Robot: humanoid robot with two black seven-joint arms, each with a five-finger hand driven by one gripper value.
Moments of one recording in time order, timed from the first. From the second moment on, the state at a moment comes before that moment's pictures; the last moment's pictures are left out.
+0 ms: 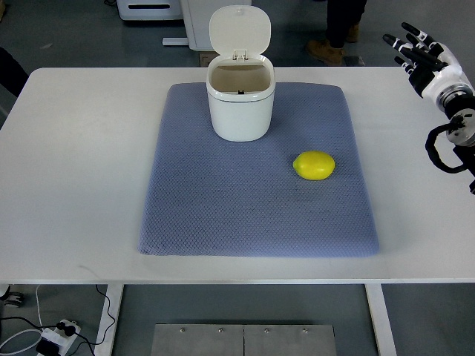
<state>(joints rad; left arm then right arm) 0.00 0.00 -0.11 -0.27 -0.07 0.19 -0.37 1.05 -0.31 0.46 0.50 0.17 0.03 0.21</state>
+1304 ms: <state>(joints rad) 0.00 0.00 -0.11 -0.27 -0.07 0.19 -0.37 0.95 -0.62 0.33 1.13 -0.07 -0.04 0.29</state>
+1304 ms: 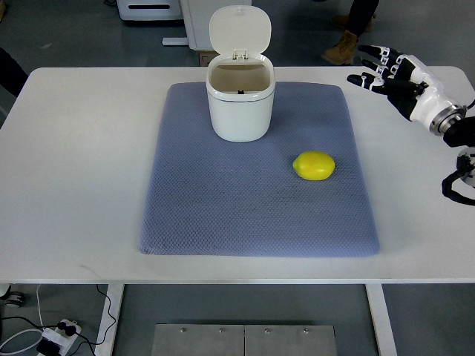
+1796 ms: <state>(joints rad) 0.00 0.00 -0.11 -0.27 -0.07 0.19 -0.37 0.95 -0.78 0.18 1.36 -0.24 -0.07 0.34</state>
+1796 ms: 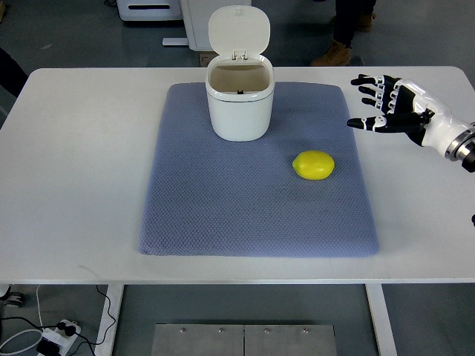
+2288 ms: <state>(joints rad) 0.00 0.00 -0.11 -0.27 -0.07 0.19 -0.37 1.03 -0.68 -0.03 1.39 -0.39 -0.23 0.33</state>
